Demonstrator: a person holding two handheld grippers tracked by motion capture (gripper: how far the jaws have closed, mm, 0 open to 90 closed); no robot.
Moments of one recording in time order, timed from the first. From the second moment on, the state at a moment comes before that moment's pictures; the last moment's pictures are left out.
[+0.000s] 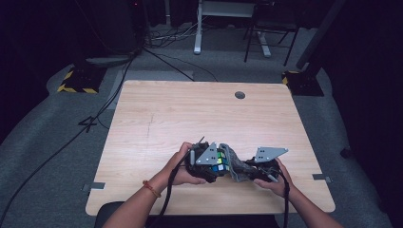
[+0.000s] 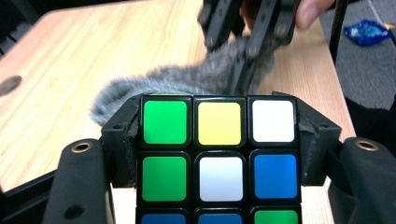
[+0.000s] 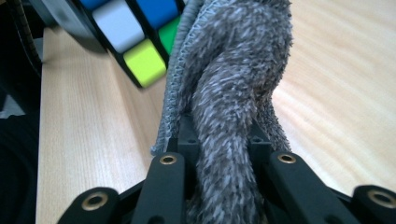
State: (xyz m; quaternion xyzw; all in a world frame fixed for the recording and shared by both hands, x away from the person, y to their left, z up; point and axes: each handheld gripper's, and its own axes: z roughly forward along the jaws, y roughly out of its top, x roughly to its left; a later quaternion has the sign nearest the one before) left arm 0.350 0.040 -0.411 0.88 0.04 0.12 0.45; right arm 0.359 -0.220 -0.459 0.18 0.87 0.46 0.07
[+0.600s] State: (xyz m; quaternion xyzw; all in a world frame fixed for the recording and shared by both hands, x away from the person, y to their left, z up) left arm 0.350 0.046 -0.408 0.88 0.05 0.12 0.46; right arm 0.354 -0.221 -0.456 0.17 0.83 0.53 0.00
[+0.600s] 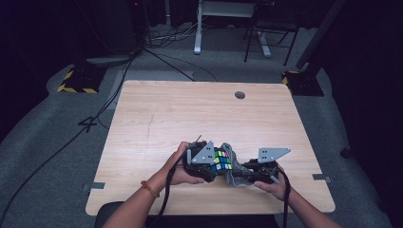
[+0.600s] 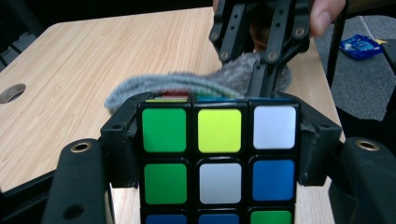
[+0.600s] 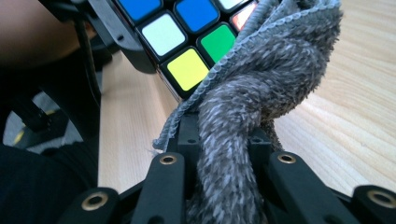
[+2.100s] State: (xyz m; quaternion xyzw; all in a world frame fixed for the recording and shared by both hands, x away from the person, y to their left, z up) left arm 0.349 0.037 -0.417 0.88 0.06 0.13 0.44; right arm 0.353 -0.234 -0.439 0.17 0.81 0.55 0.05
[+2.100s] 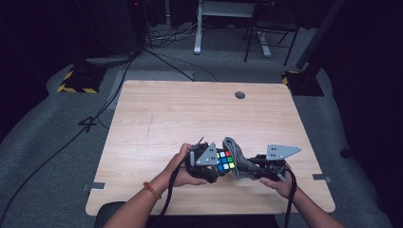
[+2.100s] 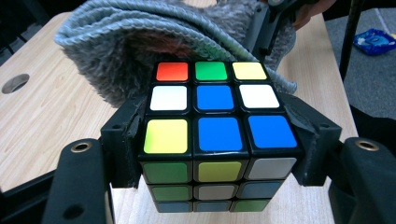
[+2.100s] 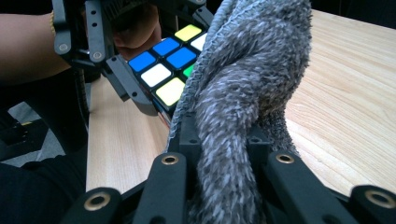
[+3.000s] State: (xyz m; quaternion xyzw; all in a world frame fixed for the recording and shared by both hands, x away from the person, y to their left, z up) left arm 0.347 0.046 -0.400 0.86 0.06 0.13 0.50; right arm 0.358 -0.218 -0.458 0.18 0.87 0.46 0.05
